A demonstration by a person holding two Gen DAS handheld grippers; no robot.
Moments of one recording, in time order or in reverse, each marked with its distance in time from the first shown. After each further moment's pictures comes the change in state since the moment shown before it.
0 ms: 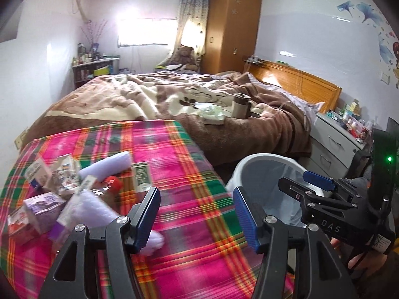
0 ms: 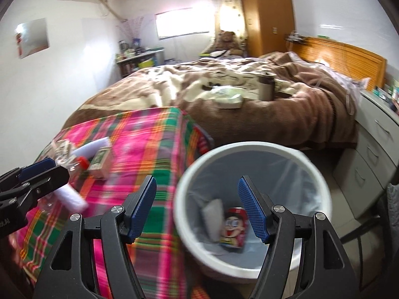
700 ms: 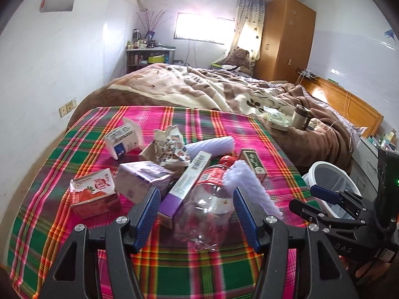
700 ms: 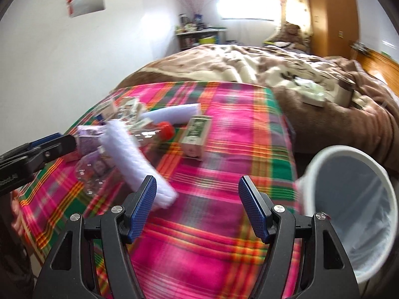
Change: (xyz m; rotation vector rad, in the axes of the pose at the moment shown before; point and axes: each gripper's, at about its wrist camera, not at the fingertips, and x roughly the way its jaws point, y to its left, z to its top) left arm -0.034 0.144 -0.035 -0.185 0.007 0.204; right arm 0.036 0.116 -0.016 -0.223 0.101 0.264
